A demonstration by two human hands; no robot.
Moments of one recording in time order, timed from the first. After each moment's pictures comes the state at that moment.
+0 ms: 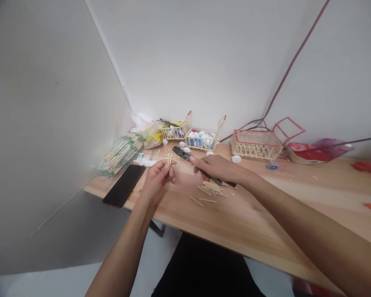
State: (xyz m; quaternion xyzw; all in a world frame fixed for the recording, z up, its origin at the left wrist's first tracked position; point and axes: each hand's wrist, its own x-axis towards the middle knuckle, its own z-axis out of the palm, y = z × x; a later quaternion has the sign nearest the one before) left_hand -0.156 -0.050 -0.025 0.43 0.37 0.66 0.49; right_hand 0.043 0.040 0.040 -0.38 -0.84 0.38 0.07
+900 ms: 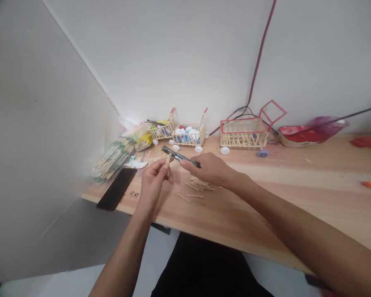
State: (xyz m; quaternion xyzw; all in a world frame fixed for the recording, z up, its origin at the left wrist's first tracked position) left_hand -0.108 -0.052 -0.006 0.51 0.49 0.62 0.34; right_hand 0.073 0.026 0.032 -0.35 -0.88 0.28 0.16
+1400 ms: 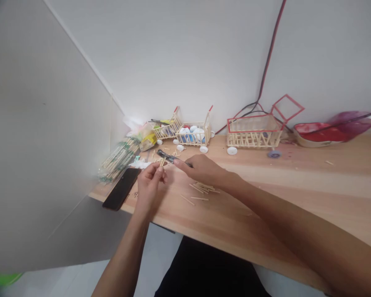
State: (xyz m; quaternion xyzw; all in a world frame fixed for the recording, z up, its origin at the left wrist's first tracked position) left_hand -0.131 -0.057 -0.020 0.50 0.54 0.62 0.27; right_hand 0.044 0.041 0.014 -0.33 -0.87 0.34 0.17
